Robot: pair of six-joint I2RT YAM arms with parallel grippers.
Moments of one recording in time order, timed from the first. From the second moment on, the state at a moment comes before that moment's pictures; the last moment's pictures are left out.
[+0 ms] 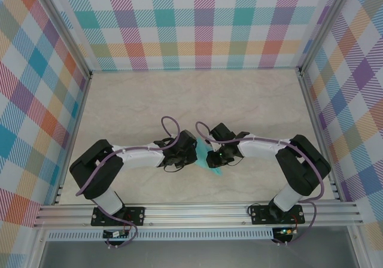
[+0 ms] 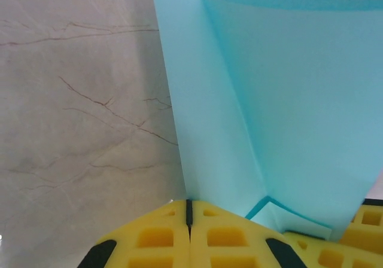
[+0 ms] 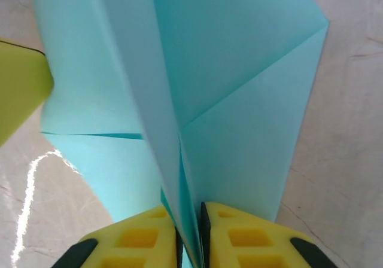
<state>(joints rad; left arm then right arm) -0.87 1.63 0.81 -0.20 0.01 -1.10 0.74 1.62 0.81 -0.45 -0.28 0.35</state>
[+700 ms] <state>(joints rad) -0.83 1.16 0.69 -0.52 -0.25 -1.07 0.62 1.94 1.33 -0.73 0.11 0.65</state>
